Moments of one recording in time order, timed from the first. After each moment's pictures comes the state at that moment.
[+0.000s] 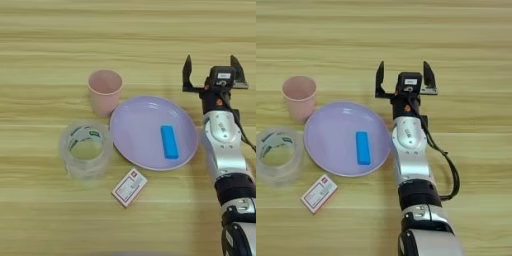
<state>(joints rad) -0.37 -0.15 -0.15 0.53 -0.04 -0.47 -0.10</state>
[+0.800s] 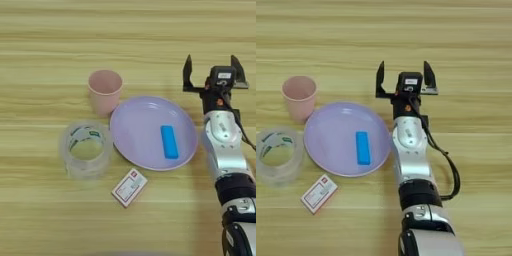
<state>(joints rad) -0.37 -0.16 -0.16 0.50 -0.02 -0.44 -0.08</state>
